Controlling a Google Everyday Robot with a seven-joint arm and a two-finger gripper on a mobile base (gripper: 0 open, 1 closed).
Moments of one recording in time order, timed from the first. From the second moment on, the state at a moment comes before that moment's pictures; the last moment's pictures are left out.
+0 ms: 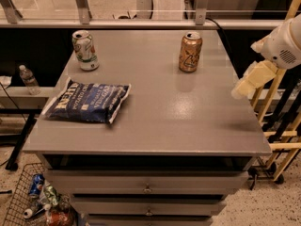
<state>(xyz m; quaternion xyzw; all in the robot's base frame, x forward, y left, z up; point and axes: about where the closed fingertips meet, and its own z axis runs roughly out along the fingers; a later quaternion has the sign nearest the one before) 0.567 -0.253 0.914 -0.49 0.82 0.04 0.29</state>
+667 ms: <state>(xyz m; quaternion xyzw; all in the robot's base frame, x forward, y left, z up) 0.624 -0.229 0.912 -0.43 0.82 0.09 0.36</state>
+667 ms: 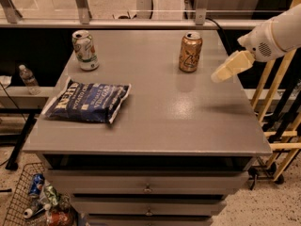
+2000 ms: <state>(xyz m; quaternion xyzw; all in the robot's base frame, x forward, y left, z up) 0.704 -0.162 0.909 -0.39 0.82 0.11 0.41</state>
